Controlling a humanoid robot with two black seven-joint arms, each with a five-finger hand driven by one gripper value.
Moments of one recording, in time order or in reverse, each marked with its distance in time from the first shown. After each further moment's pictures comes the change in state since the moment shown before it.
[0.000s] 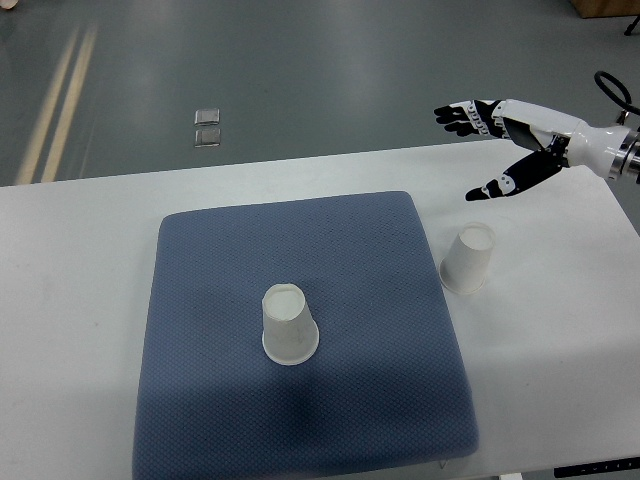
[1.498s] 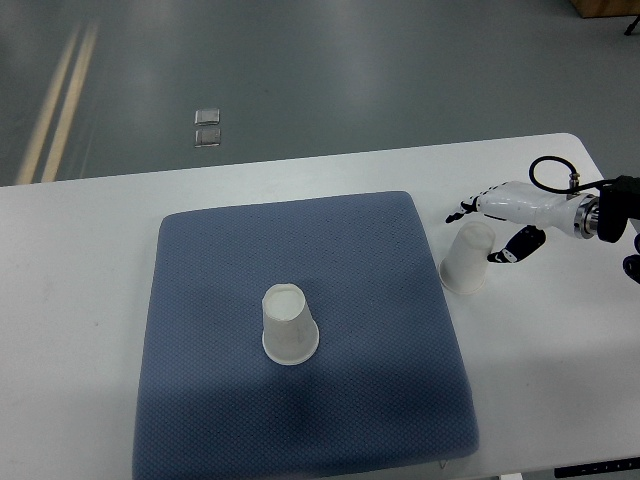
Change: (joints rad) left arm 0.000 0.000 0.000 0.000 0.000 0.000 0.000; right arm 0.023 0.072 -0.265 -0.150 -0.634 -0.310 0.044
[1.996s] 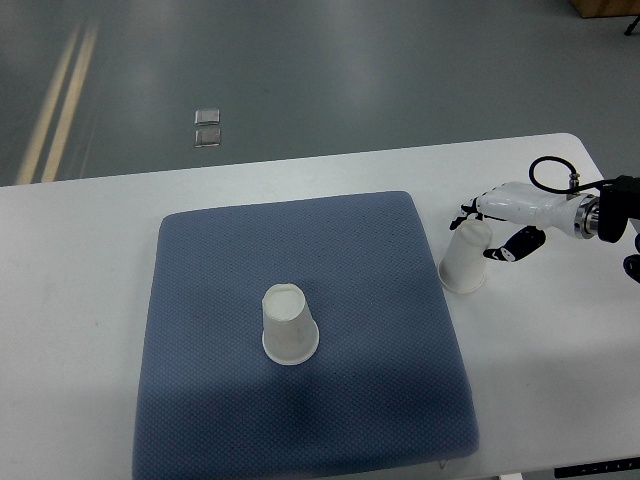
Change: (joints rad) left arm 0.000 0.000 0.000 0.000 0.000 0.000 0.000; right arm 0.002 -0.002 -0.002 0.000 0.001 0.003 0.007
